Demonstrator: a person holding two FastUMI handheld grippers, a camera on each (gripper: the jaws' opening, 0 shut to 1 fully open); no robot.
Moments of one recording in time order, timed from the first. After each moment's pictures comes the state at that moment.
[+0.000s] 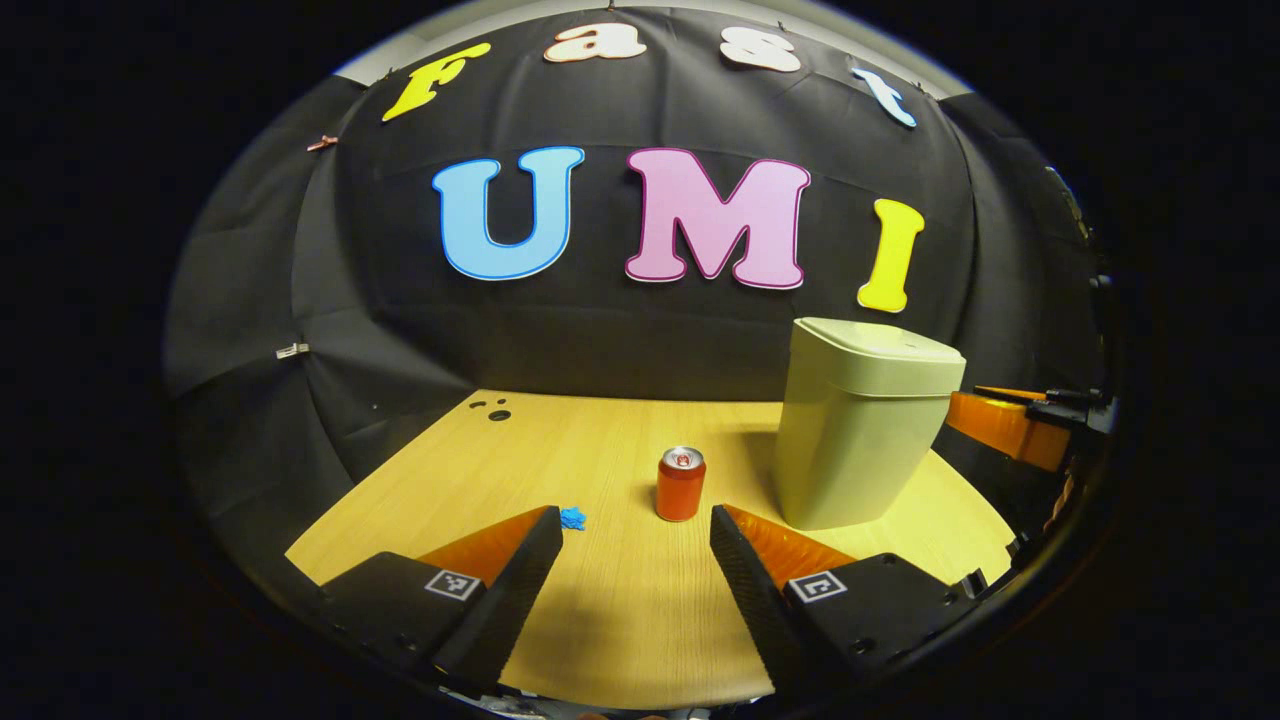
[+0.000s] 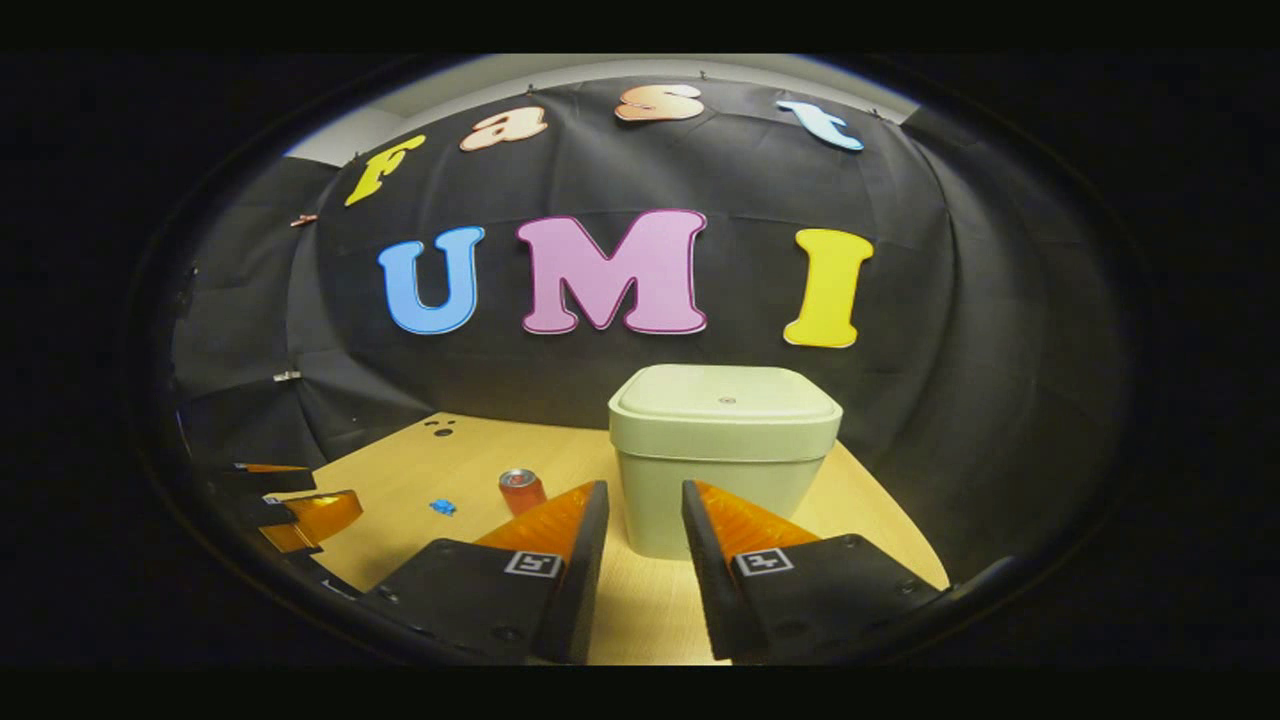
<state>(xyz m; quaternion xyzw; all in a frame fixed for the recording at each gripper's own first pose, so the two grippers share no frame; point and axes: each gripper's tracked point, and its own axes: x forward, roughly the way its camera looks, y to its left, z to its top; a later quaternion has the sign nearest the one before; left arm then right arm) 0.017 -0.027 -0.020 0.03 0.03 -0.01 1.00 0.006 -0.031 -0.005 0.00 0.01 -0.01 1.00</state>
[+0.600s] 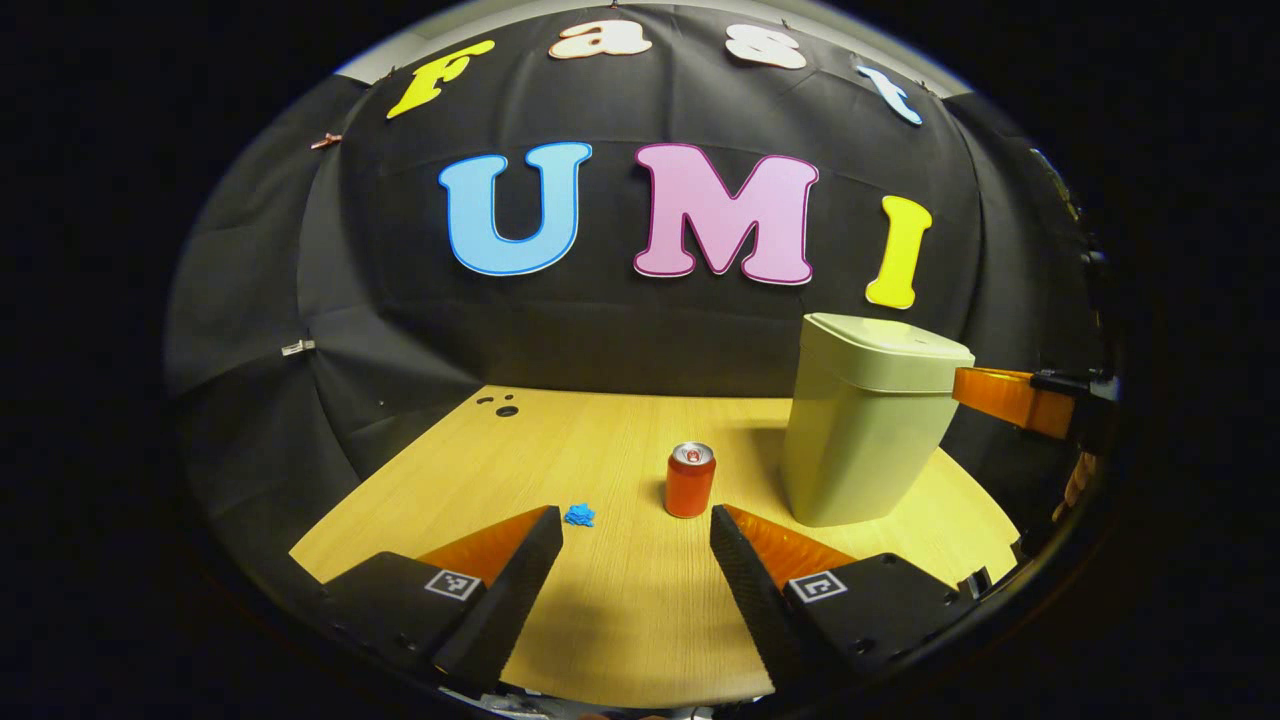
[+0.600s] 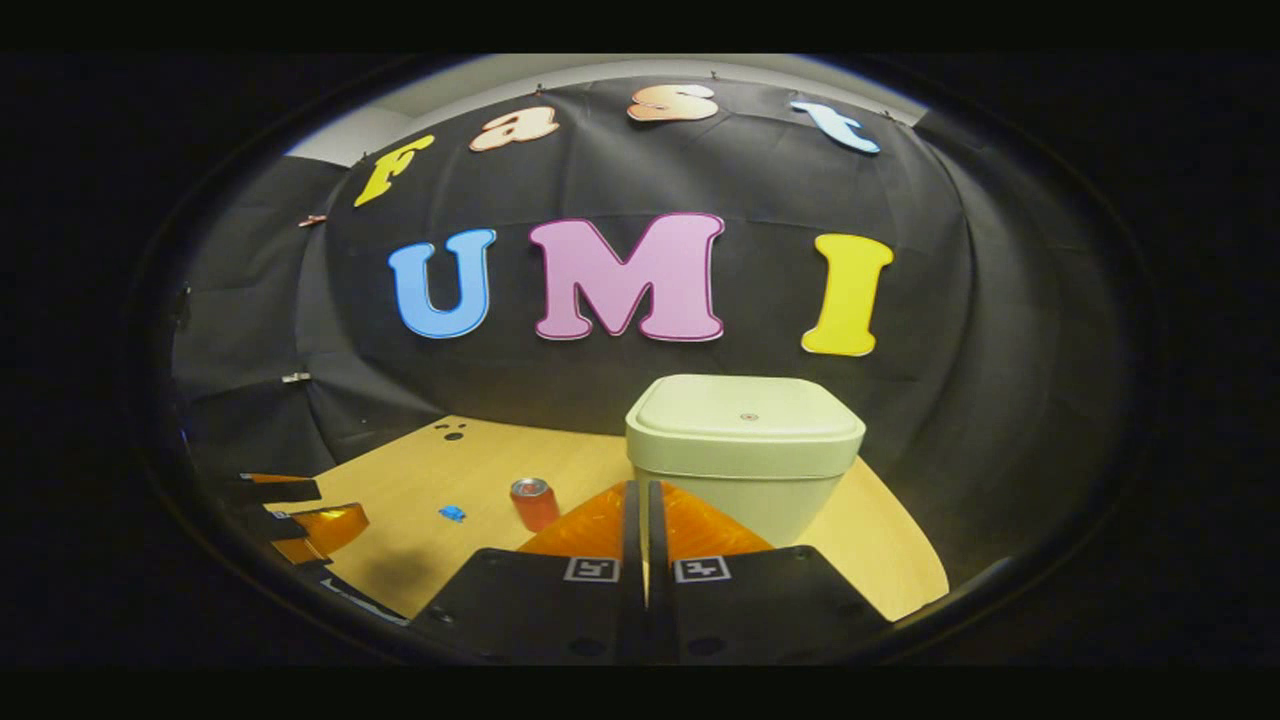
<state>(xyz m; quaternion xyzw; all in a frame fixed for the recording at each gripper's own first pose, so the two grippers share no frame) 0.020 -0.021 -0.025 0.03 0.03 0.00 1.00 0.019 -0.017 0.010 0.01 0.01 0.02 1.00</state>
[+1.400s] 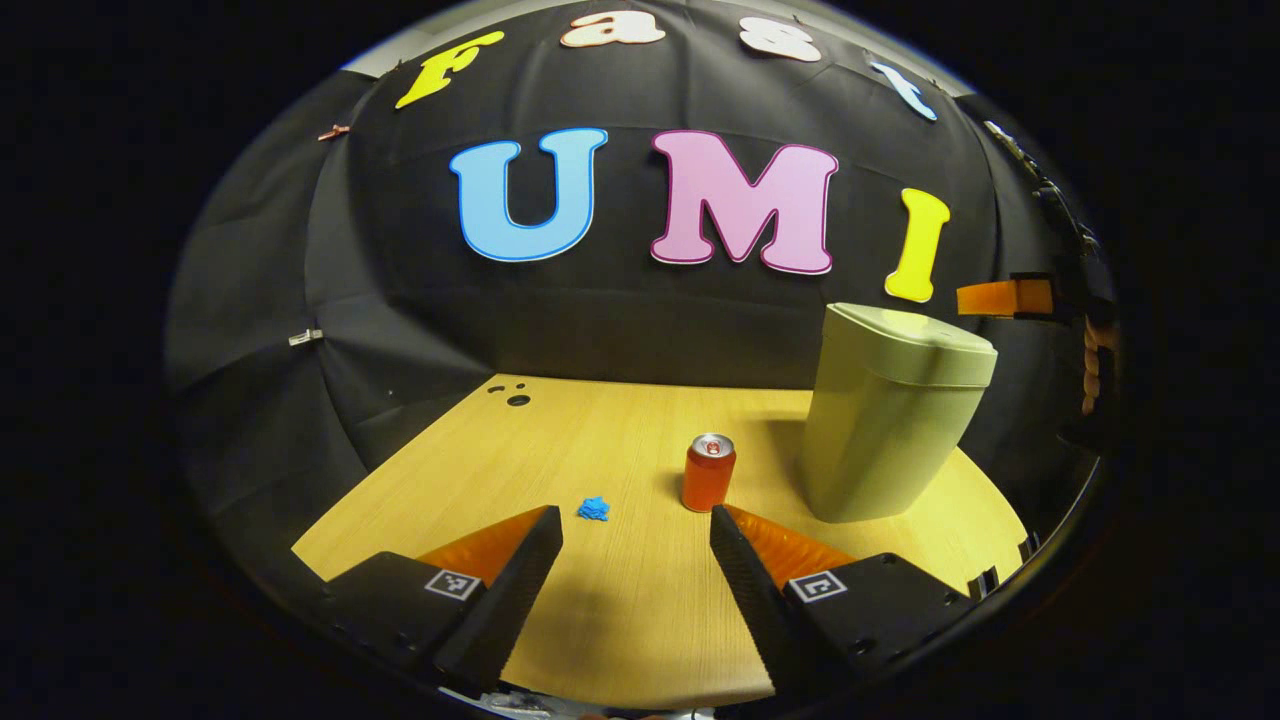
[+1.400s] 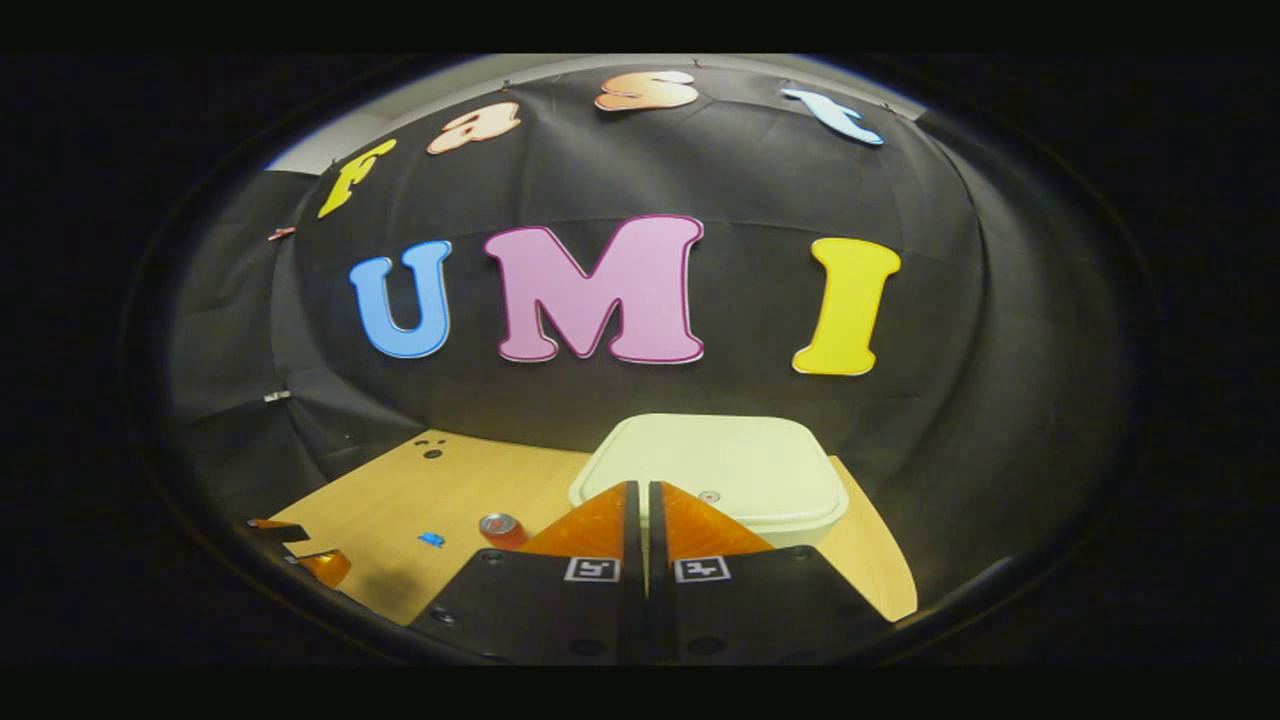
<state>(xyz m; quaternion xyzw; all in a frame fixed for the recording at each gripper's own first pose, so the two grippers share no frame) 0.032 -0.001 -0.034 0.02 0.05 0.02 1.00 0.091 -0.071 0.070 0.01 0.02 -0.01 1.00</state>
